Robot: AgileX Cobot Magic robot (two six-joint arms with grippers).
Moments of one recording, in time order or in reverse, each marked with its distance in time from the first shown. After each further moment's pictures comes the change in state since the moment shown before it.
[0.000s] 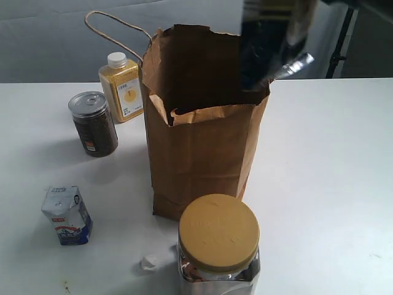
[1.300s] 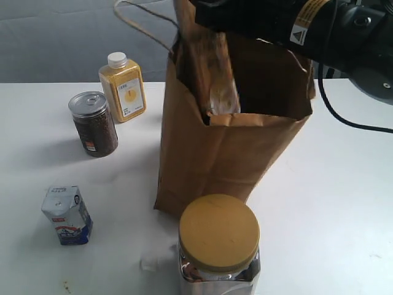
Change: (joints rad) left arm 0.000 0.000 0.000 0.000 0.000 0.000; right arm 0.023 0.439 -0.244 0.058 0.156 -0.010
